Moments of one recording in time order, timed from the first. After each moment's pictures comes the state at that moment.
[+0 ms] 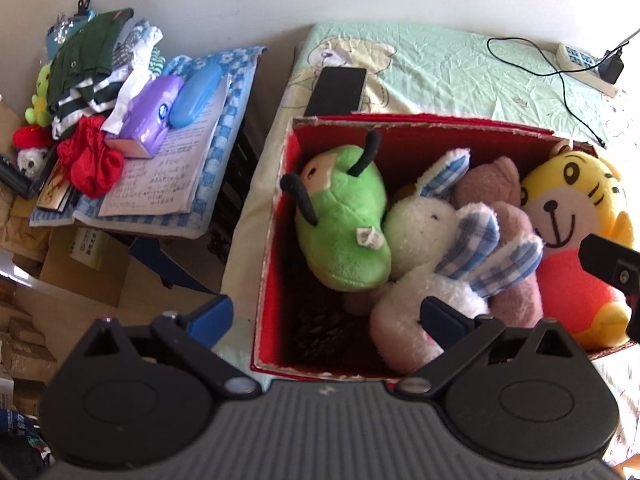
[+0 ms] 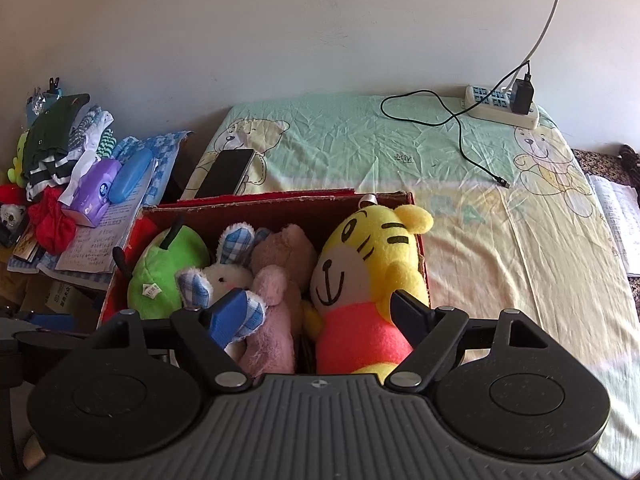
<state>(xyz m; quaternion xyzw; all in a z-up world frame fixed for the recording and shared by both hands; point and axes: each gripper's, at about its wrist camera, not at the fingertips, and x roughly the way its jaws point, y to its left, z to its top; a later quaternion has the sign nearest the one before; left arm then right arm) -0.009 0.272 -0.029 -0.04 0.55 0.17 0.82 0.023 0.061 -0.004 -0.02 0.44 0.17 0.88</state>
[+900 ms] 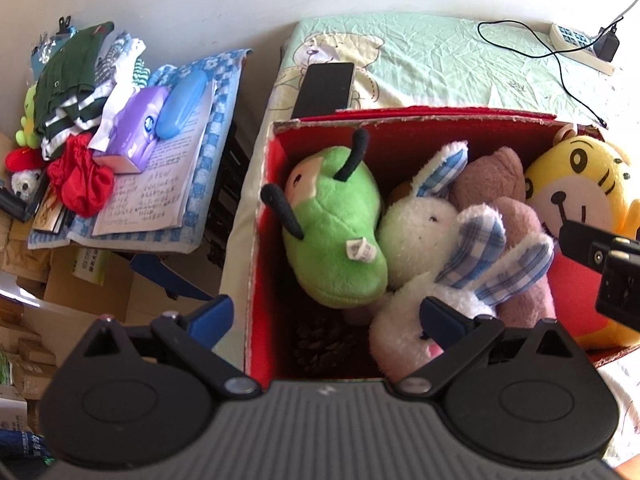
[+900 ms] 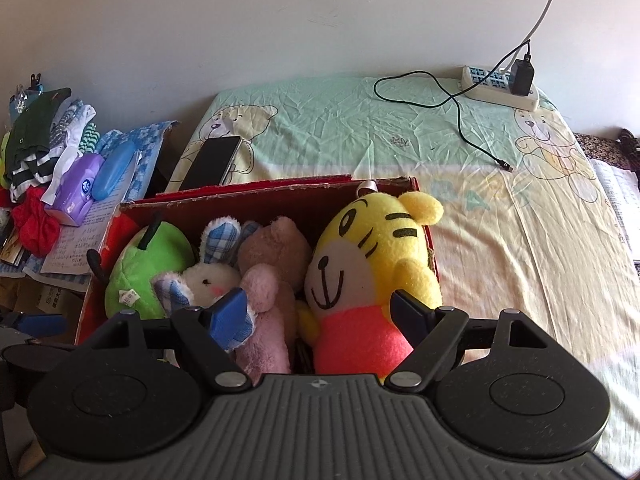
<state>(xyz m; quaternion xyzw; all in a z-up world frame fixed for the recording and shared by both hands) 0.007 0.269 -0.039 -0.01 0.55 0.15 0.82 0.042 0.067 -0.021 -0.01 0.46 0.14 0.88</state>
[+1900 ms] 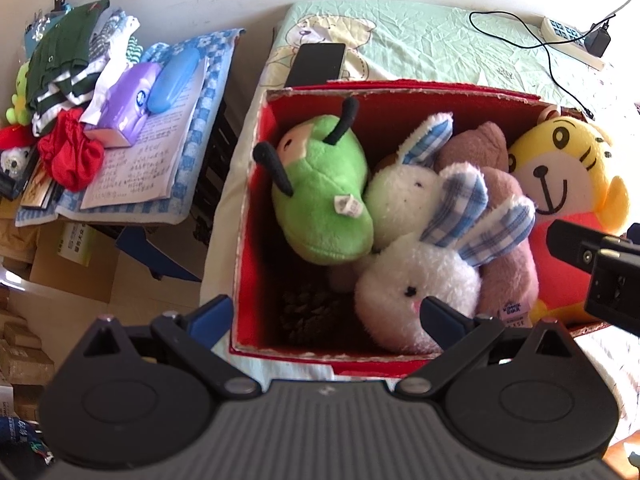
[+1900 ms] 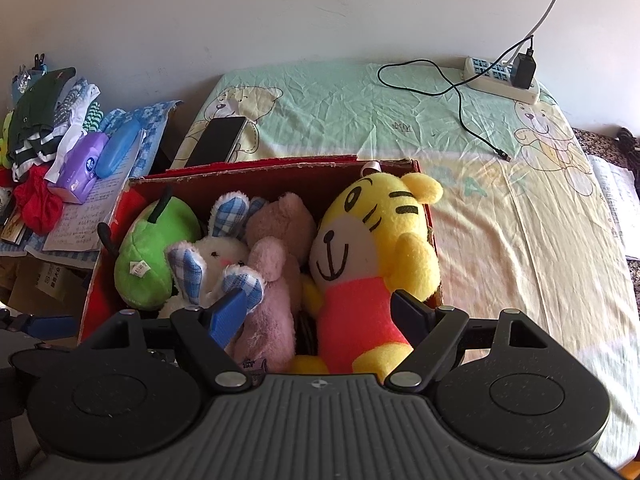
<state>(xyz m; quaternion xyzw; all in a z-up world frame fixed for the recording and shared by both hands) -0.011 0.263 -0.040 -0.04 0.57 0.14 0.81 0.029 0.068 -0.015 -0.03 0.48 0.15 0.86</state>
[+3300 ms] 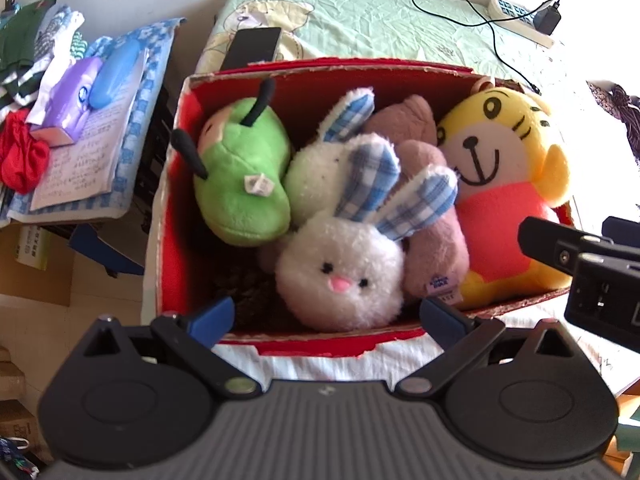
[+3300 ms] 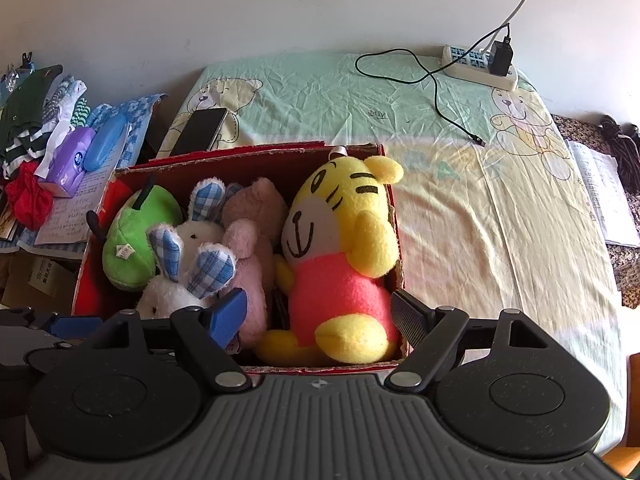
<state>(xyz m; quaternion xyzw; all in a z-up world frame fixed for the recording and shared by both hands) -0.007 0.240 -0.043 -0.06 0.59 0.07 0.80 0.021 0.050 -0.005 -0.04 0.50 0.12 0.86</state>
